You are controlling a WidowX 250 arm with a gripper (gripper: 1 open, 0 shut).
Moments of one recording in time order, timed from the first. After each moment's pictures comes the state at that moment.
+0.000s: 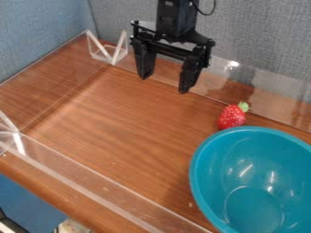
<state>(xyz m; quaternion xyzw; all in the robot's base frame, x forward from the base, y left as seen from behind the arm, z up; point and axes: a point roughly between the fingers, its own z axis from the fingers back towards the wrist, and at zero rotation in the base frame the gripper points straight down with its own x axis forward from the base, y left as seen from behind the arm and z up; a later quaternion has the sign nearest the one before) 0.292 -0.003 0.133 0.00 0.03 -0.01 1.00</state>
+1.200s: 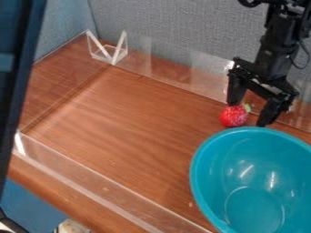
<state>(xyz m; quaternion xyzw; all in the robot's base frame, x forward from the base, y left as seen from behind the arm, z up) 0.365 -0.100 0.050 0.01 0.08 -0.20 0.98</state>
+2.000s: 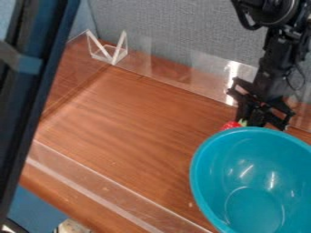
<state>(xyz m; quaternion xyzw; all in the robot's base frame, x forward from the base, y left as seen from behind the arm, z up) 0.366 -0.104 0.032 0.02 0.08 -0.20 0.98</state>
